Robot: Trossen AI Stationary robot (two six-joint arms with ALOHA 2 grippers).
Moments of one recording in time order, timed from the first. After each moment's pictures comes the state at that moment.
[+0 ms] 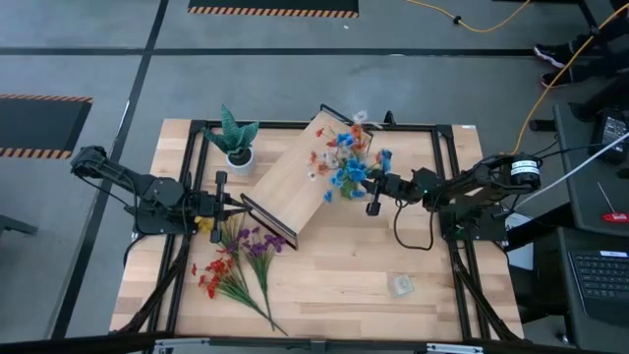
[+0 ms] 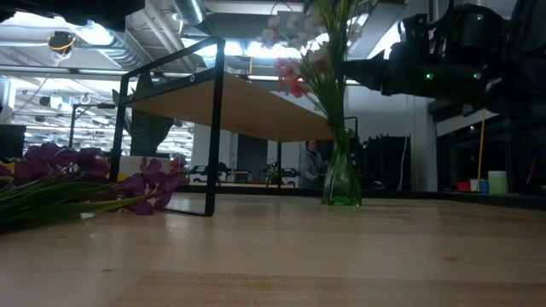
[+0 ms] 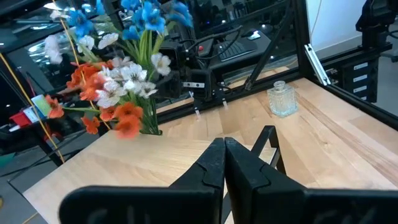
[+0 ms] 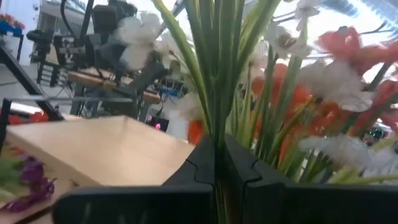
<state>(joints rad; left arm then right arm) -0.40 0.46 0.35 0.03 -0.41 0.27 -0.16 1.51 0.26 1.49 0.03 -0.32</state>
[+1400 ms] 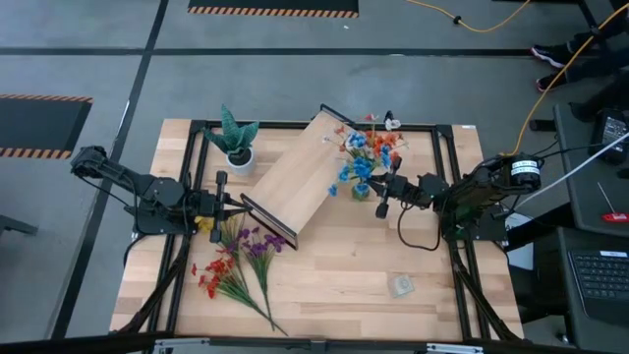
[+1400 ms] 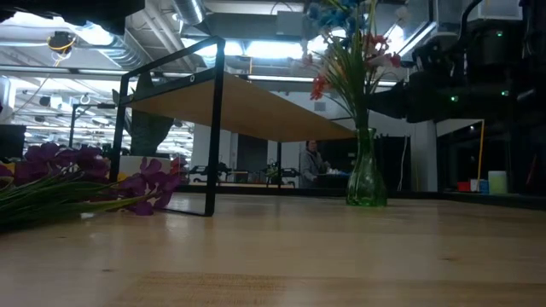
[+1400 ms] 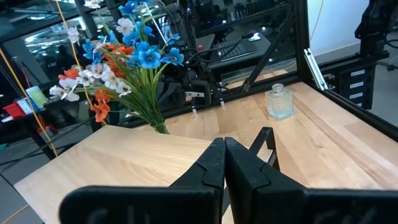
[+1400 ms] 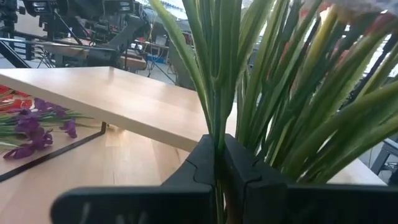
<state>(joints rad) -0.40 0.46 0.35 0.03 -0.41 0.22 -0.16 1.51 0.09 1.52 0.14 -0.24</state>
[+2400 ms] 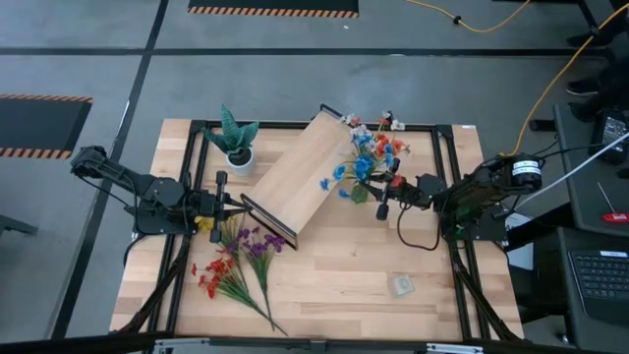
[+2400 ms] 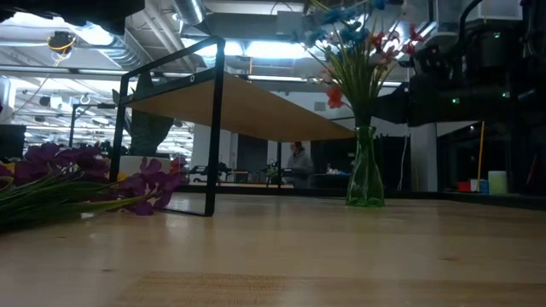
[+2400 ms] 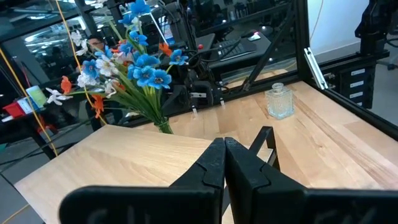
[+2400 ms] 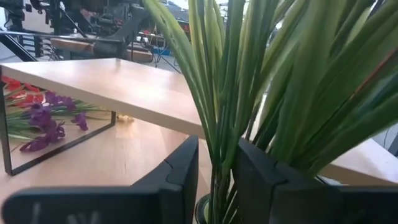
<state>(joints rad) -0.40 0.46 0.35 0.03 -0.41 0.22 -0.16 1.50 0.09 1.47 0.13 -0.18</state>
